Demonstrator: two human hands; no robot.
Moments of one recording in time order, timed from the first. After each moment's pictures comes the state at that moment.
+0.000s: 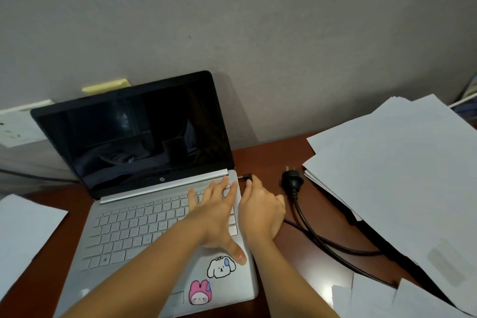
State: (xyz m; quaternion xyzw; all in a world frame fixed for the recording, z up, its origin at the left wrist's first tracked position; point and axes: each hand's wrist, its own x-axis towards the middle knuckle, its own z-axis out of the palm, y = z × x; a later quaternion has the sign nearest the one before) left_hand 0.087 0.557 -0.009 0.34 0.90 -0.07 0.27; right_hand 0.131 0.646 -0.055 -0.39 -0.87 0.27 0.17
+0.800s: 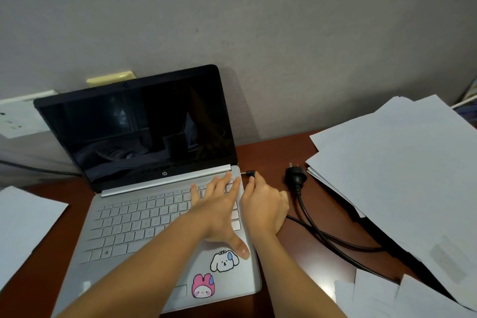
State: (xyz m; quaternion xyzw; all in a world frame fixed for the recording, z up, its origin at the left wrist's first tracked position) left_hand 0.087 0.556 -0.008 0.34 0.90 -0.06 0.27; right_hand 0.133 0.641 -0.047 -0.40 -0.86 0.25 0.19
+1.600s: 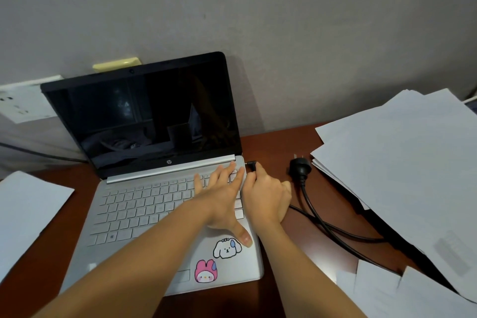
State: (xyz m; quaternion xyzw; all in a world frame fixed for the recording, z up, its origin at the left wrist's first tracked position) left_hand 0.085 0.556 -0.009 0.34 0.90 -0.05 0.29; right_hand 0.132 0.646 -0.054 -0.35 -0.89 0.24 0.16
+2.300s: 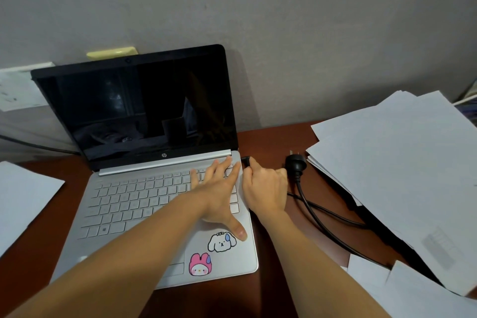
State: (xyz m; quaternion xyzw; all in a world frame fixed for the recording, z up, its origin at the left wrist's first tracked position) left_hand 0.086 0.556 -0.007 0.33 0.89 -0.04 0.30; right_hand 0.135 0.666 -0.055 -0.23 -0.95 0.19 0.13
